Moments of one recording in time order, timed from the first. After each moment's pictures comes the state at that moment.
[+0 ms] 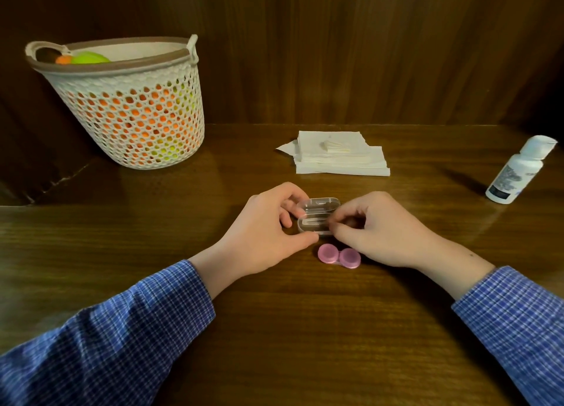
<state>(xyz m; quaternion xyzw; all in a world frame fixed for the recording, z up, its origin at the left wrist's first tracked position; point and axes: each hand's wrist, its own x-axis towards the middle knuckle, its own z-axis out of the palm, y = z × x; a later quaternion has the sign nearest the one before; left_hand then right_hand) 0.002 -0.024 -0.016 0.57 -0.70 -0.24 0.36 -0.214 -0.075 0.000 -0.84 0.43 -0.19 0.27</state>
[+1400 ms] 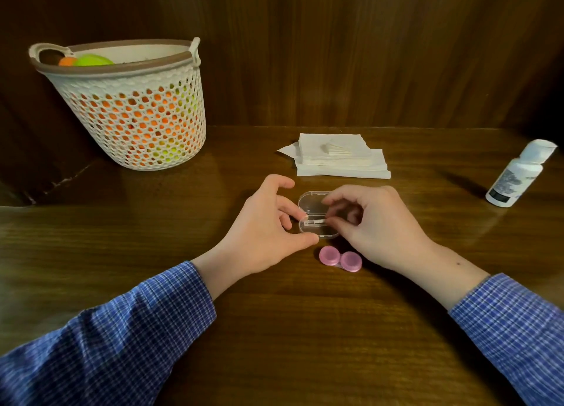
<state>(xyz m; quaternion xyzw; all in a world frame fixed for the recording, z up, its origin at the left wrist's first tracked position) 0.000 -0.027 -0.015 0.60 -0.66 -0.26 0.37 -0.203 -0.071 -0.004 -0.84 0.45 -0.28 0.16</state>
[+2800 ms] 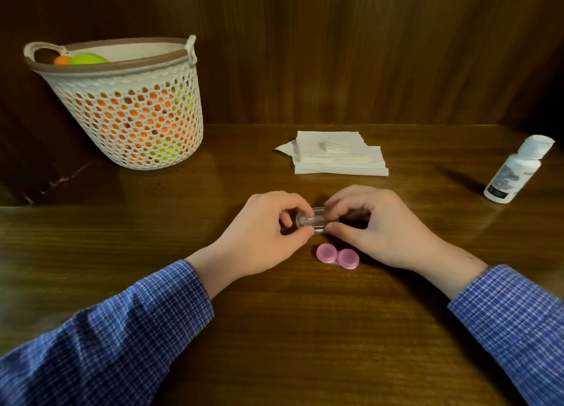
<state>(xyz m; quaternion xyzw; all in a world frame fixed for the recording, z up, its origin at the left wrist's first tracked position) 0.000 -0.021 -0.012 0.56 -0.73 -0.19 0.33 -0.220 -0.079 -0.005 -0.86 0.38 -0.27 0.23</state>
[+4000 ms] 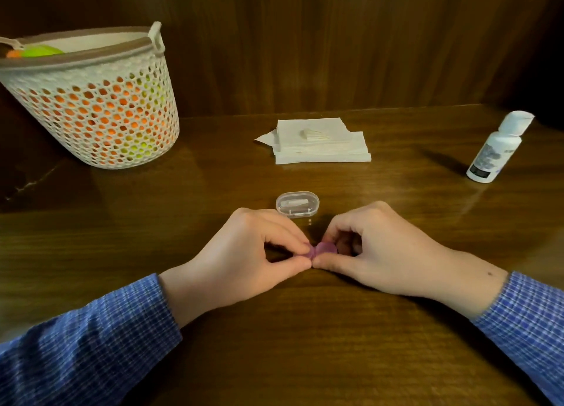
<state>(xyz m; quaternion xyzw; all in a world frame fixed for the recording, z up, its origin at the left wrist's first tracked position) -0.015 0.012 0.000 0.44 -0.83 -0.17 0.30 -0.239 -0.036 0.003 -0.88 0.36 -0.18 0.23</state>
